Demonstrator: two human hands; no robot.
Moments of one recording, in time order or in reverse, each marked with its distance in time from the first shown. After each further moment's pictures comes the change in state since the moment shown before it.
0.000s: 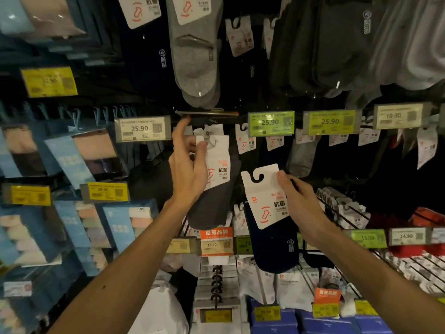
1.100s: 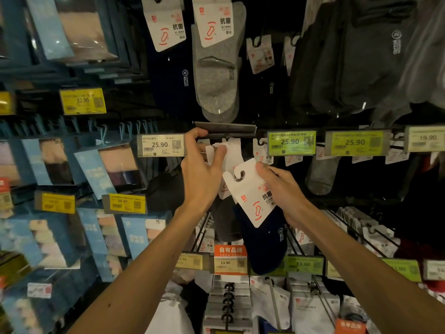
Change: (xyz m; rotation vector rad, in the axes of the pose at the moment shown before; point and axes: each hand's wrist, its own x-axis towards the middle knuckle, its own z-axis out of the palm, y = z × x) left_hand 0.022 0.026 -0.006 -0.004 0.017 -0.118; right_hand 0.050 -0.033 0.049 0.029 -0.264 0.035
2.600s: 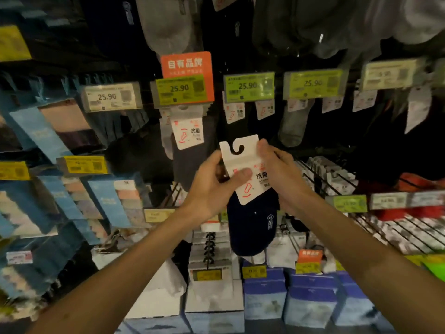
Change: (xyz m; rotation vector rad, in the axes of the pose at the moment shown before) left_hand -0.108 0.035 0.025 -0.252 -0.582 -0.497; right_hand -0.063 0.034 -0.041 0.120 0.206 0.060
